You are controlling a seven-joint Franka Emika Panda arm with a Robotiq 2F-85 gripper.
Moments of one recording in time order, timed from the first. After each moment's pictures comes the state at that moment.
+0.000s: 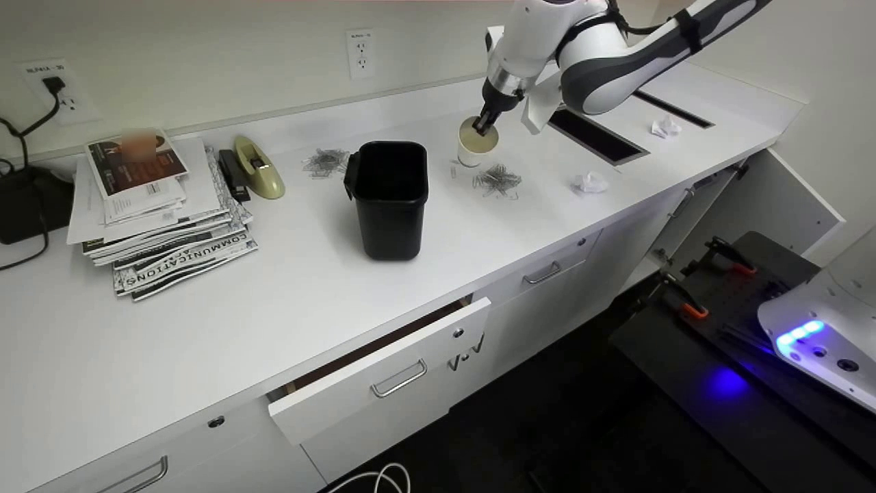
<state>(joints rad) 0.21 0.41 0.26 -1.91 -0.87 2.52 0.65</state>
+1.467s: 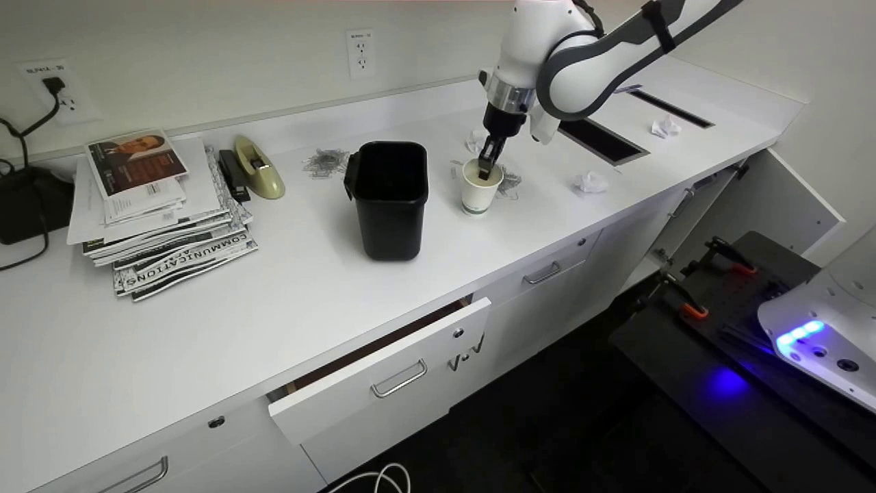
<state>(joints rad) 0.24 0.46 0.22 -1.94 -0.21 2.53 0.04</state>
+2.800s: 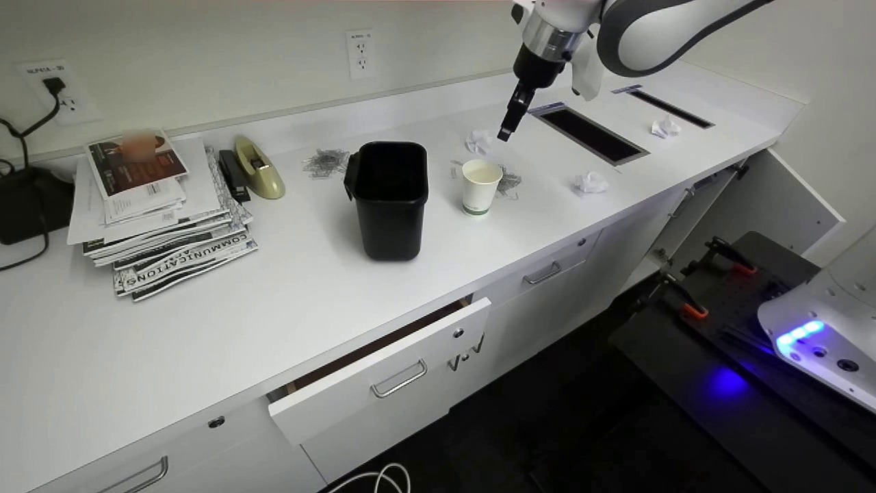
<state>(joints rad) 0.30 0.15 0.18 -2.10 -0.34 2.51 0.09</state>
